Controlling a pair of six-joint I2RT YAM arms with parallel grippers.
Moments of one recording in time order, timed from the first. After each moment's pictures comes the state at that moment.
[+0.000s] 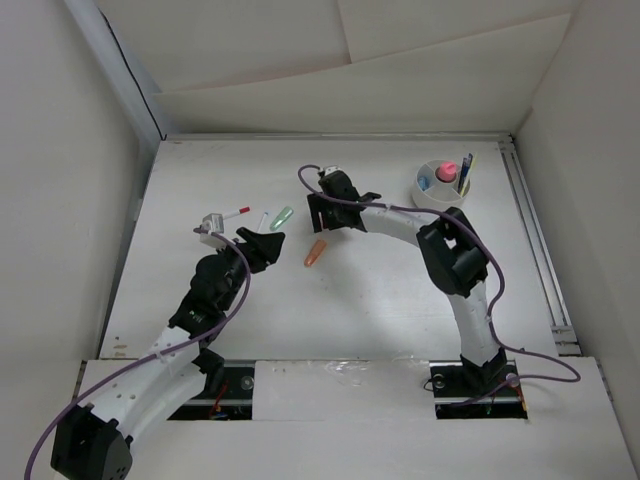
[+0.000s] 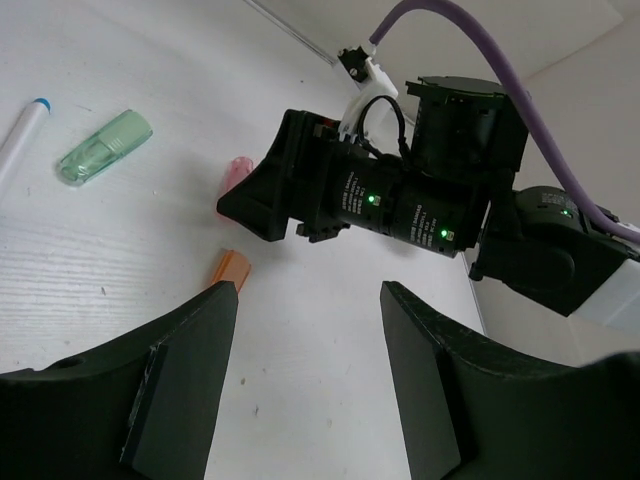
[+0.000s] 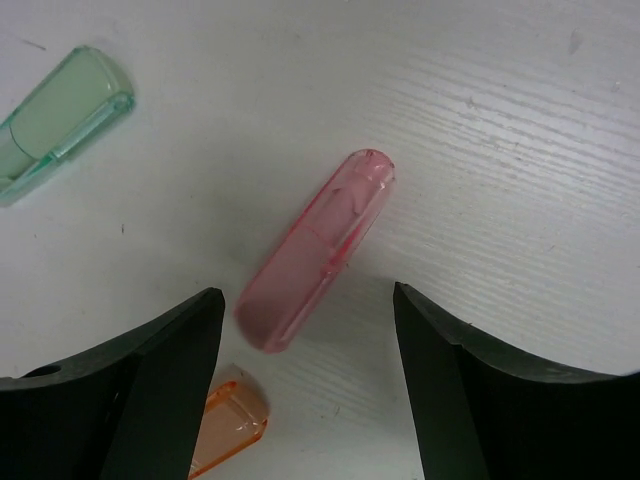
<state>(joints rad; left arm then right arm) -0.49 0.67 0.32 0.26 -0.13 -0.83 0.68 2.17 1.59 -0.24 0.13 0.32</state>
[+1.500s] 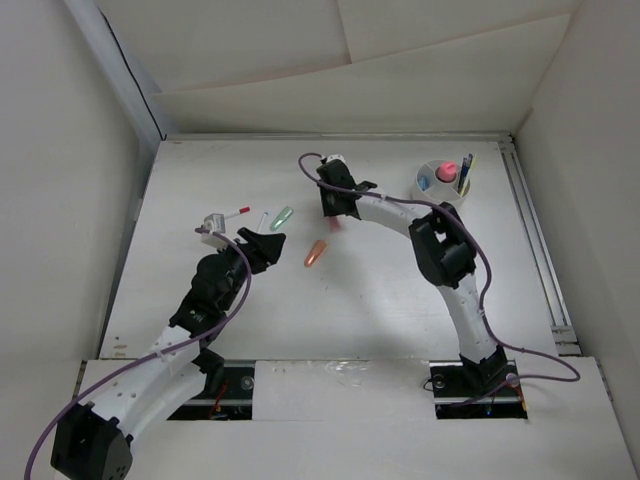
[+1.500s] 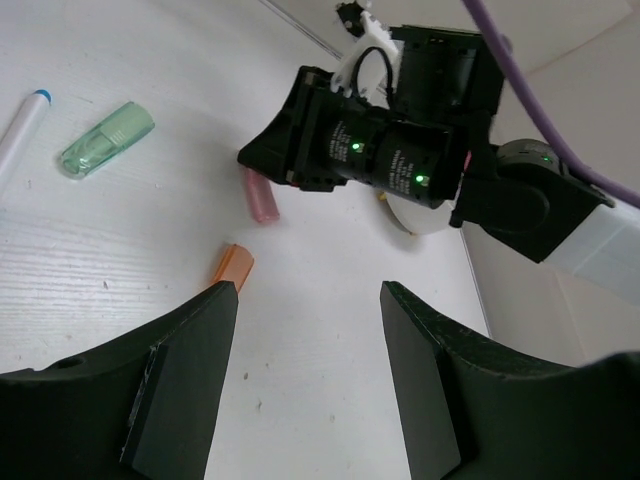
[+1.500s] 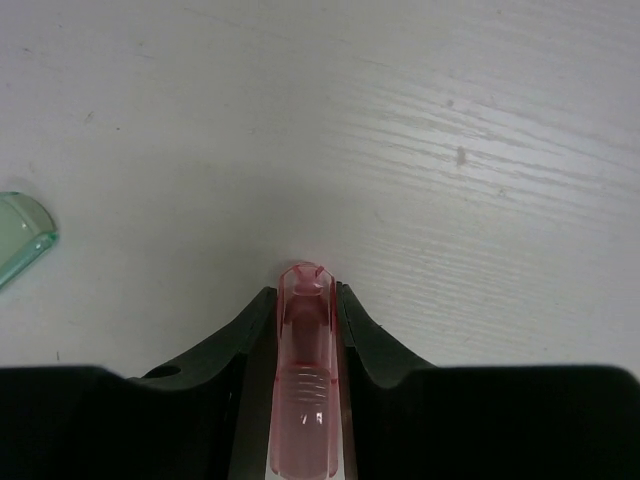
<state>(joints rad) -0.49 0.68 0.32 0.26 -0.12 -0.83 0.65 2.31 1.82 -0.31 0.26 0.31</state>
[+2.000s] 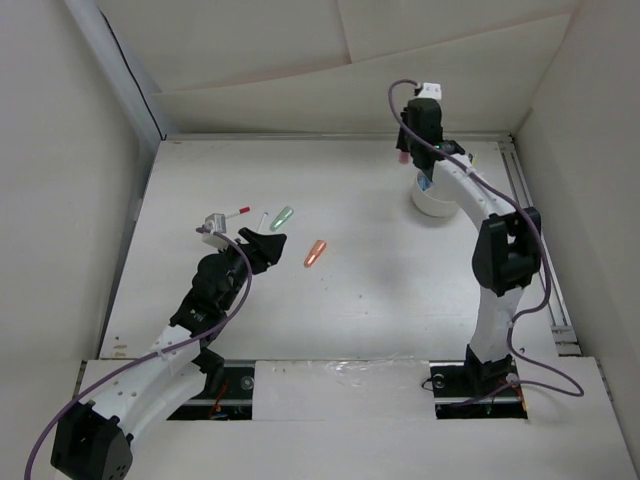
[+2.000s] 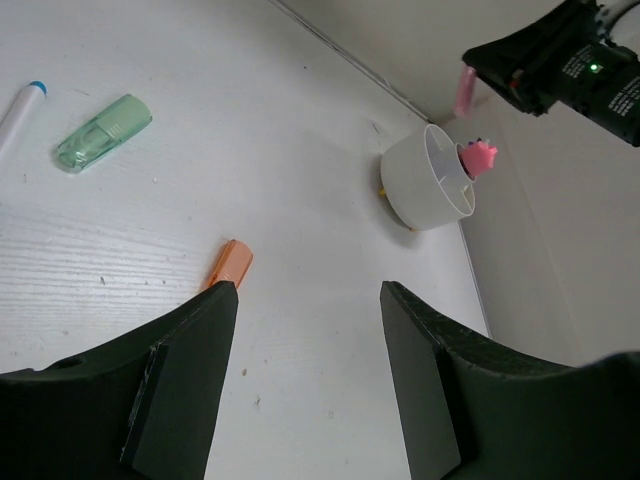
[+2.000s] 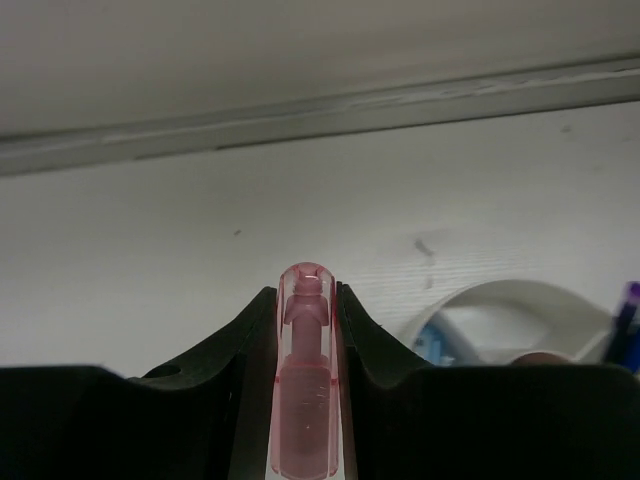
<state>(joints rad) -0.49 0.69 0.32 0.26 -0.11 -0.84 0.31 1.99 1.77 -0.22 0.31 0.23</state>
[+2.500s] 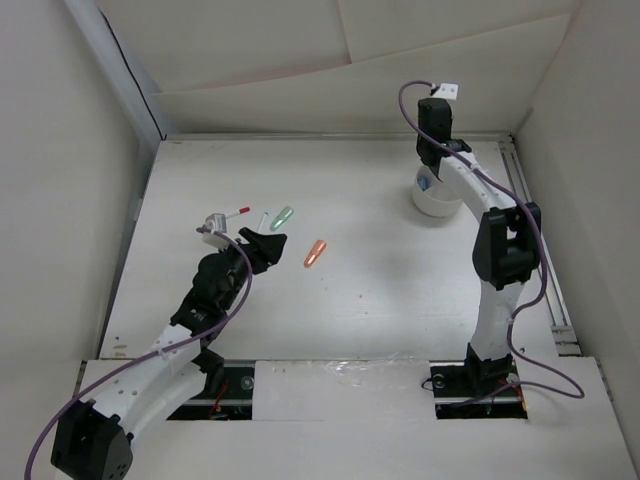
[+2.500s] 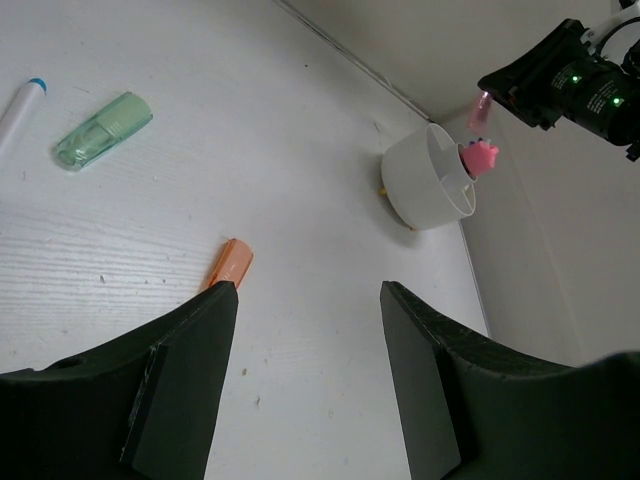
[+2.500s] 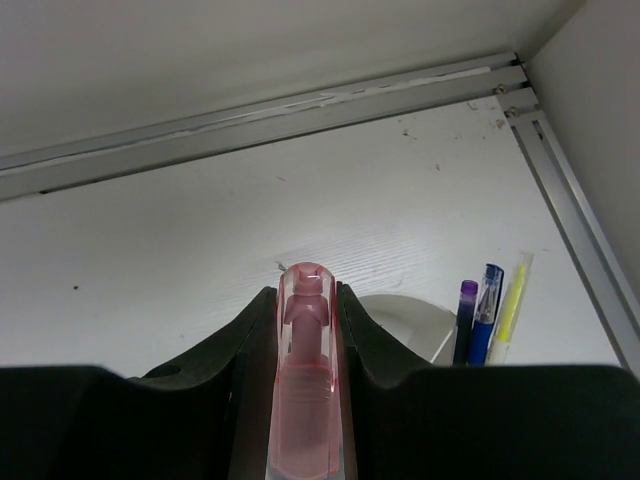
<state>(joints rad) -0.49 0.70 0.32 0.26 -0.11 -0.85 0.23 2.03 1.79 -0.20 0.55 0.12</state>
